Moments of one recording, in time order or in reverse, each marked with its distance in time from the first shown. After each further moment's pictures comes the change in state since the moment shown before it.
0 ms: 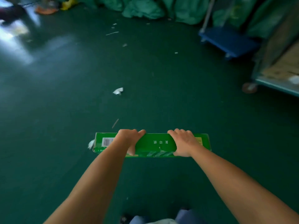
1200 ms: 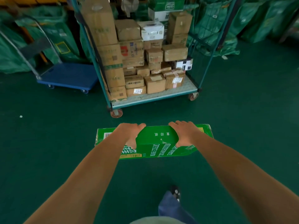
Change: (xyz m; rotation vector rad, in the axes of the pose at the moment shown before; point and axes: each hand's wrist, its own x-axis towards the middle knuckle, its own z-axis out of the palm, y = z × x) left_hand 0.400 0.735 -0.487 0.478 0.197 0.745; right_hand -0.329 0.805 -0.035 0.195 0.041 0.814
